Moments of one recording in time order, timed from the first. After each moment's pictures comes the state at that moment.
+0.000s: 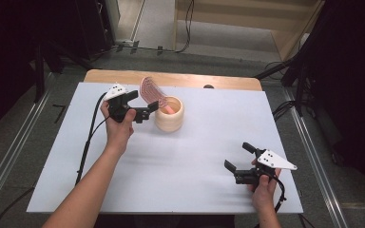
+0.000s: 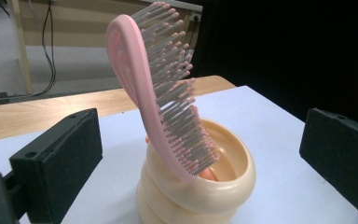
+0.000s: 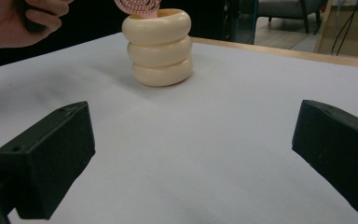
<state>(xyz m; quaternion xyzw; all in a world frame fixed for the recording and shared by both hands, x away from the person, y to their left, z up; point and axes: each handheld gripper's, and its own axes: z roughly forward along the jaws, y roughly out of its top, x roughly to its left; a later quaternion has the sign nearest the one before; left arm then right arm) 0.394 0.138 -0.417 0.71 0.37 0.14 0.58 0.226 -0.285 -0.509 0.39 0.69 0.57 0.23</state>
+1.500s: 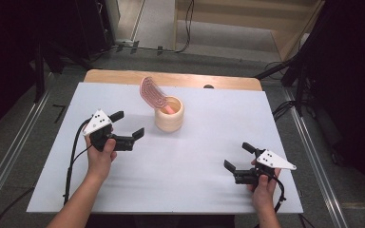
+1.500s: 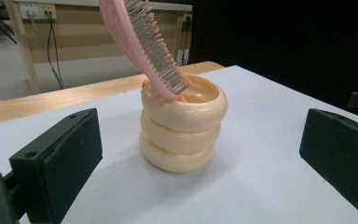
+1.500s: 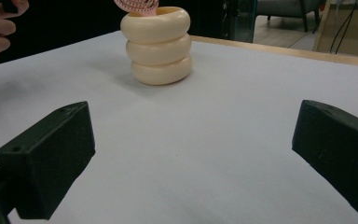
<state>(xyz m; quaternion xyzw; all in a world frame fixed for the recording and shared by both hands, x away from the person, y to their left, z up) 0.321 0.180 -0.436 0.72 0.32 0.18 0.58 0.227 -0.284 -0.510 0.39 0.69 0.56 0.23</state>
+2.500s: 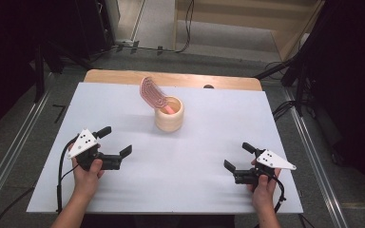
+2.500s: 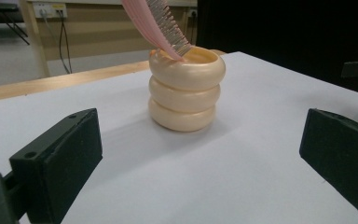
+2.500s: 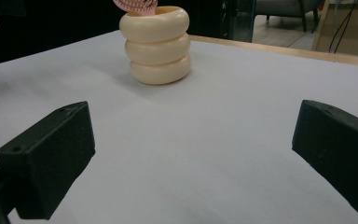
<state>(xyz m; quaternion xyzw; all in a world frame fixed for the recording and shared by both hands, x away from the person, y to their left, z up) 0.280 0.214 -0.457 0.73 0.32 0.20 0.57 0.227 -0.283 -0.510 0.39 0.69 0.56 0.23</state>
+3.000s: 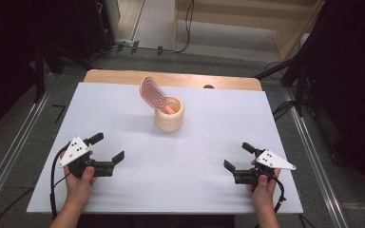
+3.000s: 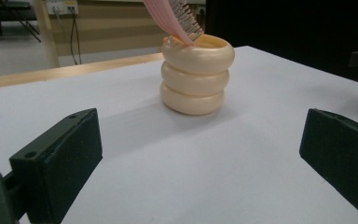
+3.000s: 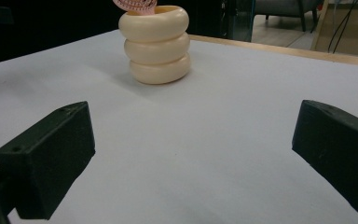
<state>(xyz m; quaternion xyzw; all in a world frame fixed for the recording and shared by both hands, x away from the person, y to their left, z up) 0.265 0.233 -0.467 0.72 0.34 0.21 0.56 0.227 -0.283 -0.510 0.40 0.69 0.56 0.23</state>
